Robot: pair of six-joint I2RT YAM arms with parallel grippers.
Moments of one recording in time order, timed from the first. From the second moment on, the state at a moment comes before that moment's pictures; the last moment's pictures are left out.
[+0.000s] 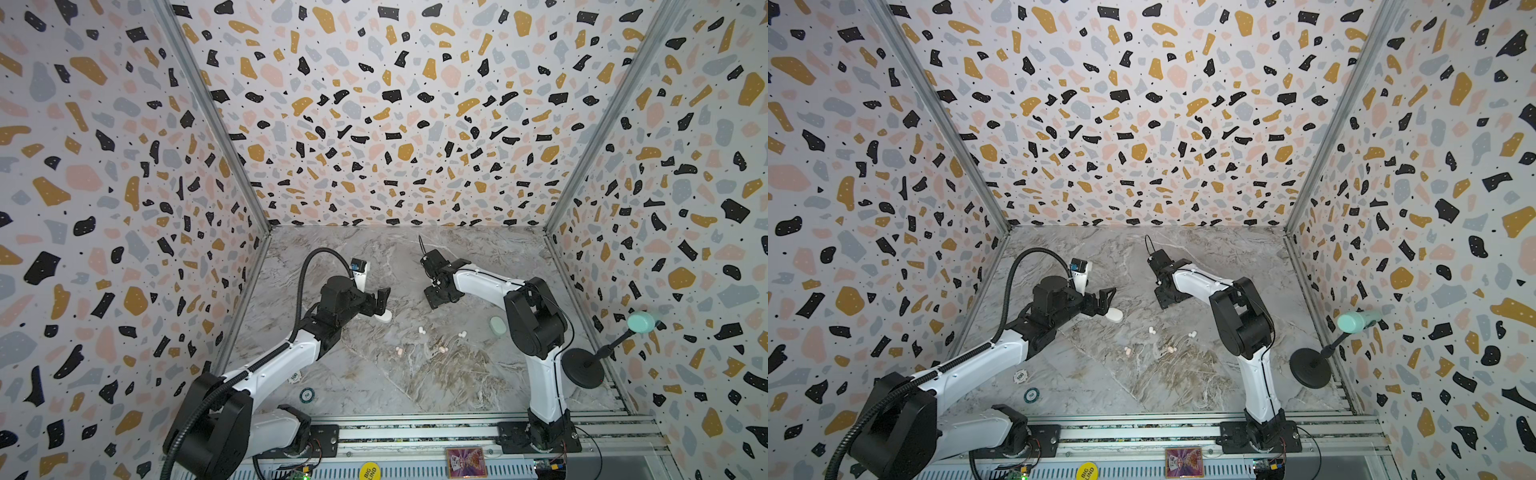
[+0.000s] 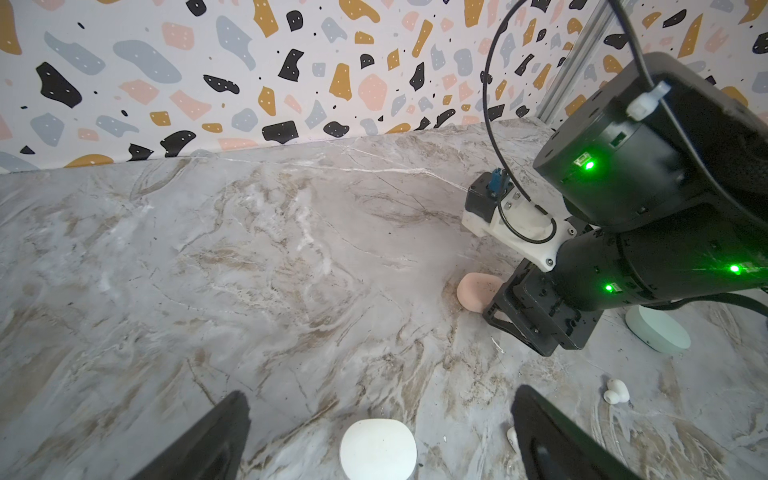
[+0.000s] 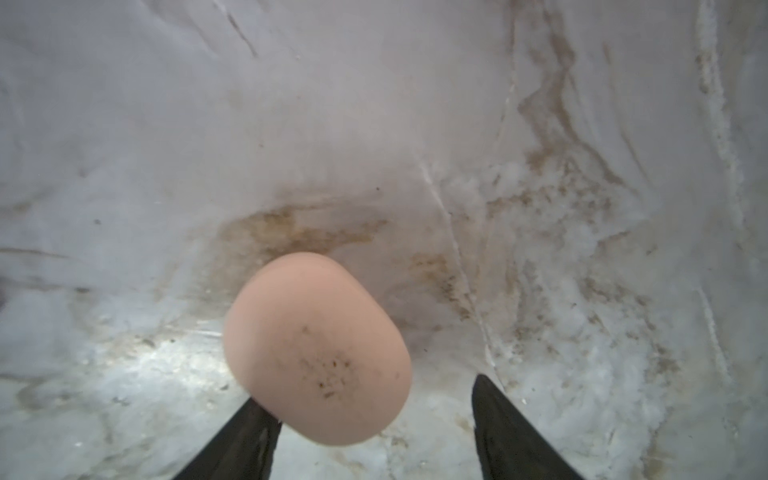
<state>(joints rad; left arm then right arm) -0.45 1.24 0.66 0.18 0.09 -0.14 0.58 2.08 1.54 -0.74 0.25 0.15</state>
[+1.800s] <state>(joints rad) -0.45 1.24 0.66 0.18 0.11 -0.14 0.51 2.20 1.77 -0.84 0.02 0.08</state>
